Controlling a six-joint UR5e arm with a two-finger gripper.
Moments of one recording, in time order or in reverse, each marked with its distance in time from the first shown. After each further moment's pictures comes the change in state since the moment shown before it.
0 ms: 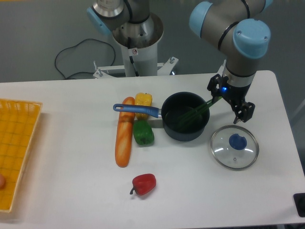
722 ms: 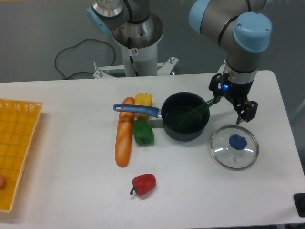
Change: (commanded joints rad) arm -0.002 0.040 -0.083 0.141 -0.043 -0.012
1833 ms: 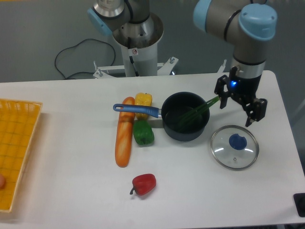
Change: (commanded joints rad) arm 0.077 -0.046 0.026 -0.023 -0.060 -0.014
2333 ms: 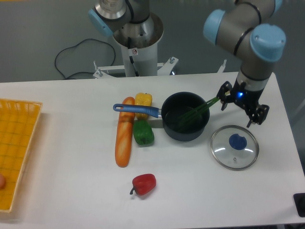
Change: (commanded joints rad) arm -0.022 -0.100 0.011 -0.032 0.055 -0.161
